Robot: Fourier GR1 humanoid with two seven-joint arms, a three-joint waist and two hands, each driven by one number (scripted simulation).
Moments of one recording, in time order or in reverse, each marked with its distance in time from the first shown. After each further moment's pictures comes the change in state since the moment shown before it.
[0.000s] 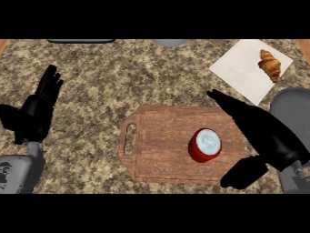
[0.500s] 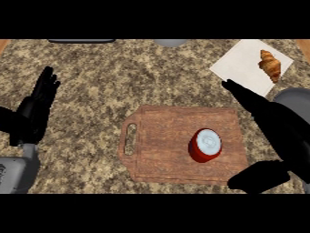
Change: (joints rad) left arm 0.015 0.044 -0.021 0.000 0.045 0.008 -0.014; right arm -0.043 -0.104 -0.011 -0.115 -0.073 -0.113 0.100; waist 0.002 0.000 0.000
